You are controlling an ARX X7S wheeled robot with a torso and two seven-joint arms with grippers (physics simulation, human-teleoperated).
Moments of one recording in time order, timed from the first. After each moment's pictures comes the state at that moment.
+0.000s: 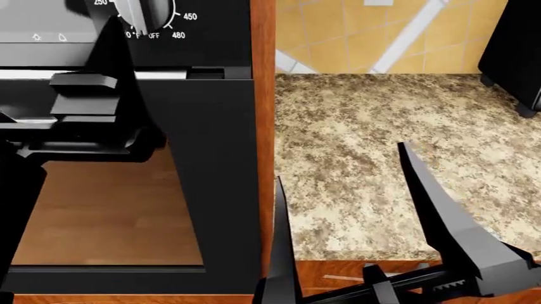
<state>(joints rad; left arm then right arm) -2.32 -1.09 2.12 1.05 -1.43 0.32 -1.46 -0.10 0.00 -0.47 -1.05 -0.46 0.16 -0.06</state>
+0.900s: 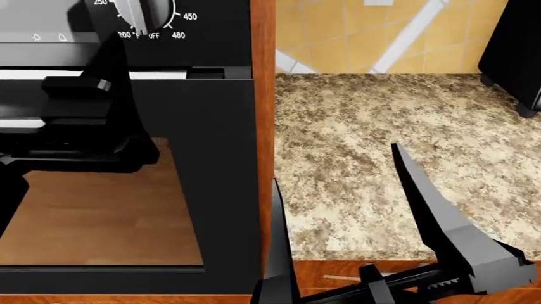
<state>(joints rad) -1.60 -1.04 0.76 1.03 -2.03 -0.36 -1.56 -0.10 0.00 -0.47 -1.05 -0.47 0.17 -0.07</state>
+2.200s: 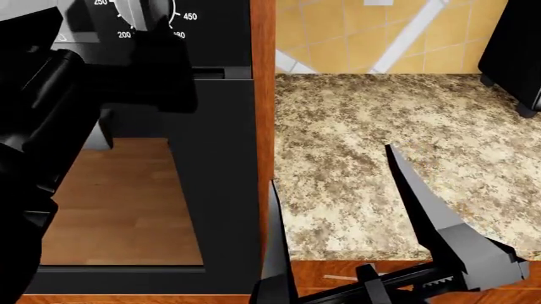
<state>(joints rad) -1.63 -0.90 0.90 0.74 -1.90 -0.51 -1.41 -0.10 0.00 -0.47 -1.05 -0.46 0.19 -0.08</state>
